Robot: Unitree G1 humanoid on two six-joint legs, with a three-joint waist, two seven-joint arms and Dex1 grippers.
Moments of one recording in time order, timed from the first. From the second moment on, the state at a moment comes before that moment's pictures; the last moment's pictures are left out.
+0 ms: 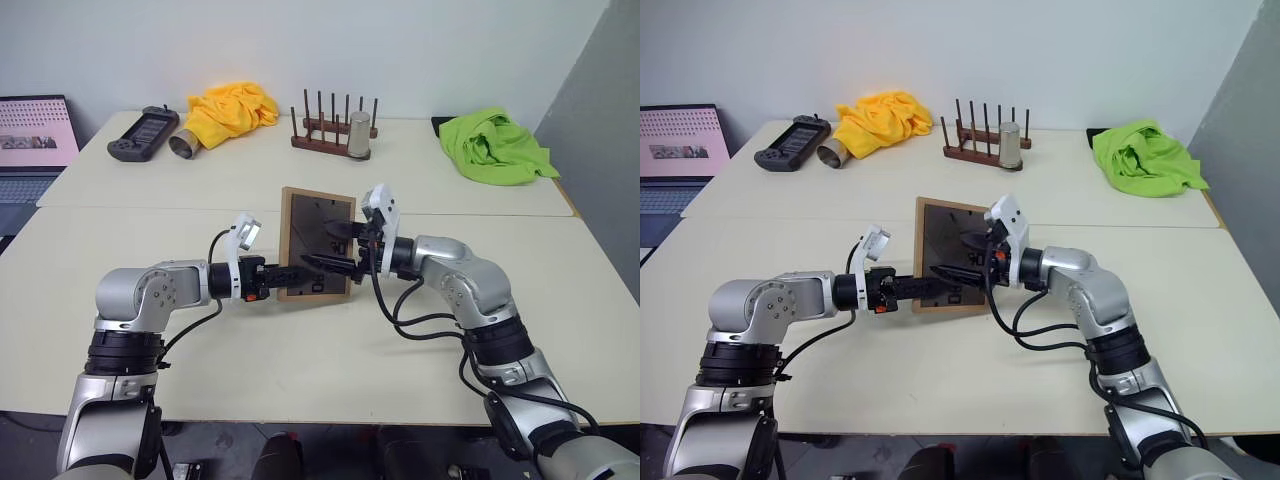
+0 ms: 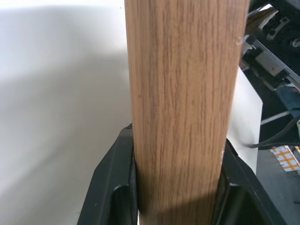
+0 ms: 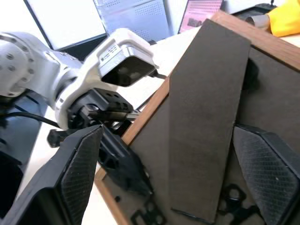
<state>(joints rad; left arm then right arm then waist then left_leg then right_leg) -0.59 0.61 0.08 0.07 -0.70 1.17 -0.90 -0.72 -0.22 0.17 -0.01 0.46 0.70 0.84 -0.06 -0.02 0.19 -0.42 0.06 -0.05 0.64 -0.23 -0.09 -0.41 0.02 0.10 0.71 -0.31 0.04</state>
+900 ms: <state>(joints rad) -0.55 0.65 0.10 0.03 -0.83 1.32 -0.93 -0.55 -0.48 0.04 -0.21 0.60 0.83 0.87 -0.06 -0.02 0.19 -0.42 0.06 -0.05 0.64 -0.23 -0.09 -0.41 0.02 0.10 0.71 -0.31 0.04</state>
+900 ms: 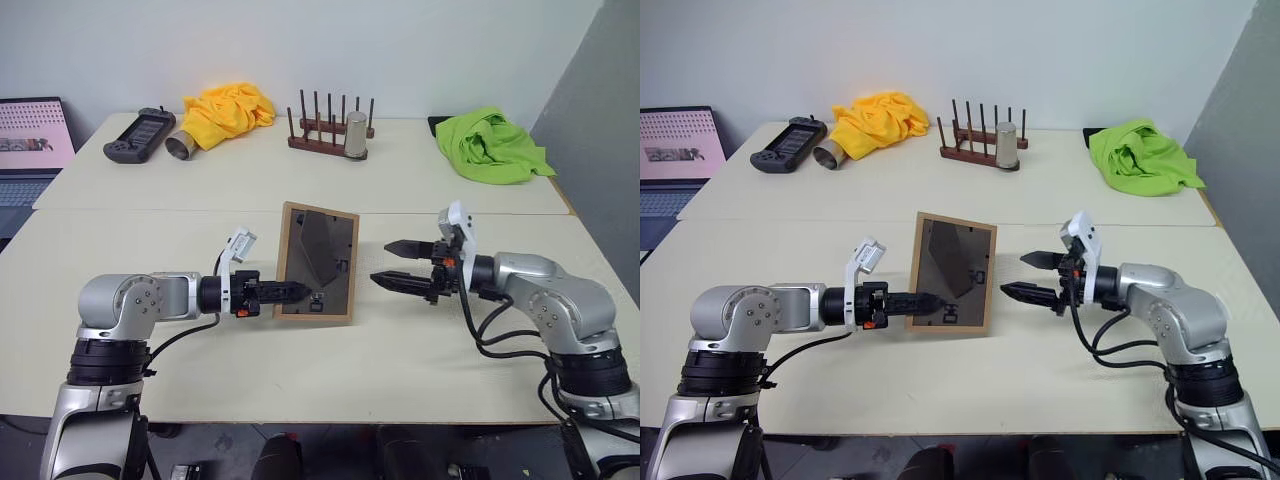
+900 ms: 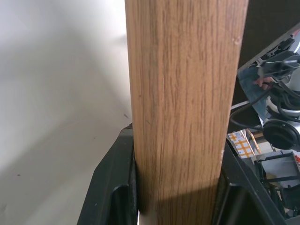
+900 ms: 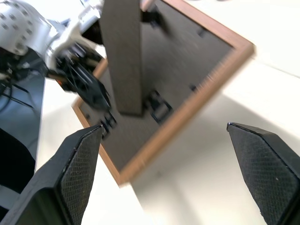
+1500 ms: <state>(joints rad) -0.53 0.64 0.09 0.01 -0.84 1.33 -0.92 -0.60 -0.42 0.01 -0.32 0.78 0.97 0.80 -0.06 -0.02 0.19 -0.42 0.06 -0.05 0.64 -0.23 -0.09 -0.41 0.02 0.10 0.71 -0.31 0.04</state>
